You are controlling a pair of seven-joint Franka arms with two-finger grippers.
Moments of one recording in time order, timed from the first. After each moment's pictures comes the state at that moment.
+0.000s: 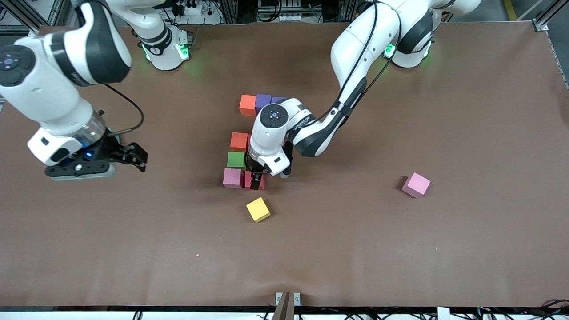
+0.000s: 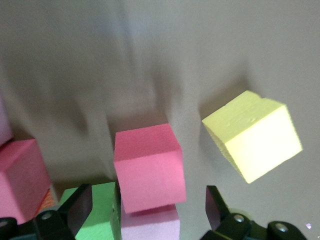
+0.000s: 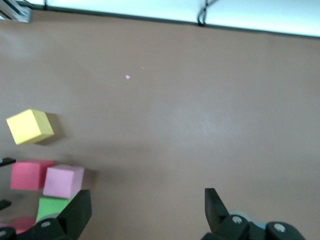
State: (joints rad) left arm -0.74 1.01 -0.16 -1.03 0.10 2.32 -2.35; right arm 0.12 0.17 0.11 -1.71 -0.08 2.09 0.15
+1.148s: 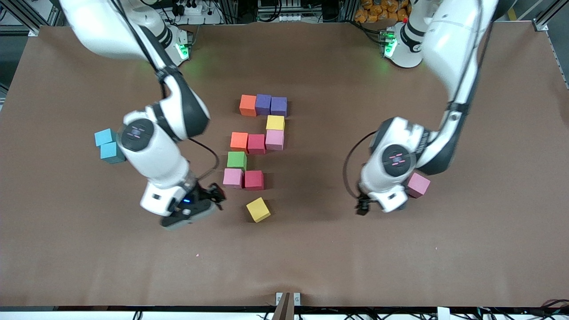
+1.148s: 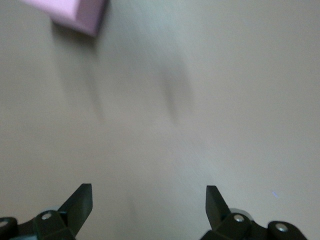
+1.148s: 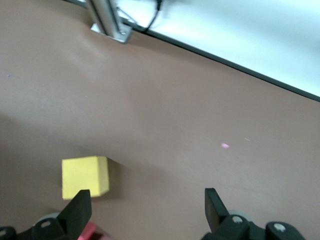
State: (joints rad) left arm -0.25 0.59 -0.15 -1.61 0.11 2.19 -1.75; right arm 0.33 0.65 0.11 -1.34 -0.09 2.31 0.02
